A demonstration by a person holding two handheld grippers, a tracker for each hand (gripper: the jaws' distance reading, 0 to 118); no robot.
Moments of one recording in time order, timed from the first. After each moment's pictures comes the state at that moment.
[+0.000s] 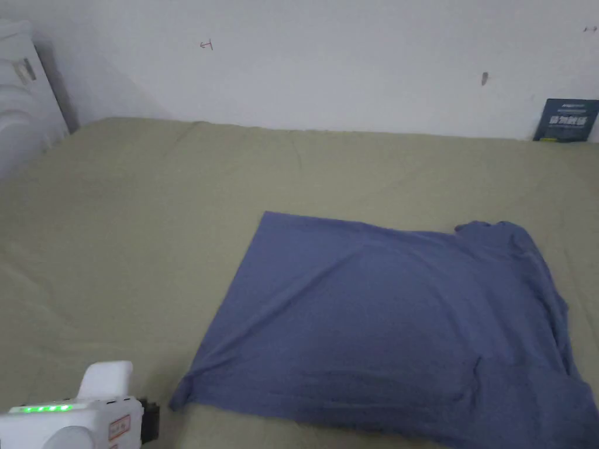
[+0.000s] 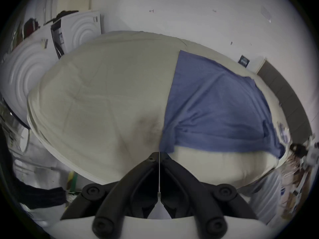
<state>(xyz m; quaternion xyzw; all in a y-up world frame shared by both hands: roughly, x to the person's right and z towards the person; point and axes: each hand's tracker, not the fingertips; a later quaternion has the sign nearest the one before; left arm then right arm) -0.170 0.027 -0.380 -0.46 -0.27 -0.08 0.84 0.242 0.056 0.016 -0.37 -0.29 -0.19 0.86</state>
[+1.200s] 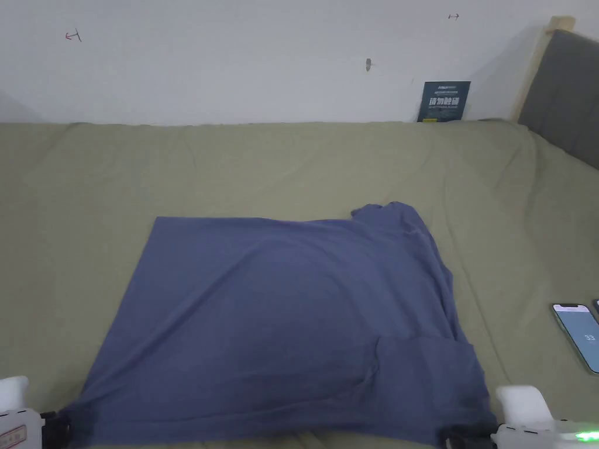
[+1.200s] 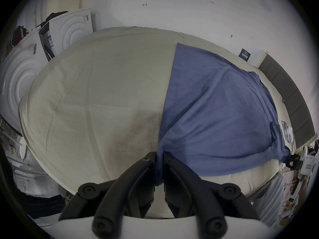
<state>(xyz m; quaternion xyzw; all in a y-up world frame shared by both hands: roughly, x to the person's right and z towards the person) -0.118 0.013 -0.421 -0.48 -0.28 -0.08 0.82 0.288 -0.031 0.011 -0.44 -0.29 -0.21 0.82</state>
